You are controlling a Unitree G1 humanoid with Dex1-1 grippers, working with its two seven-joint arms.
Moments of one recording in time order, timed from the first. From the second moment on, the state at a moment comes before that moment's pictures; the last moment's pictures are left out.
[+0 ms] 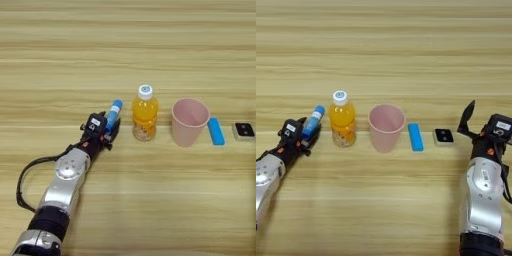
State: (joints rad) left arm -0.19 0.15 -0.09 0.52 -0.01 -0.26 -0.29; right arm -0.05 -0.13 -0.34 0.08 0.06 -0.21 -0.17
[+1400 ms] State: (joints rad) left arm 0.08 0.14 -0.02 0.04 -0.01 0.10 -0.14; right arm -0.05 -0.11 -0.32 0.07 0.06 -0.20 -0.19
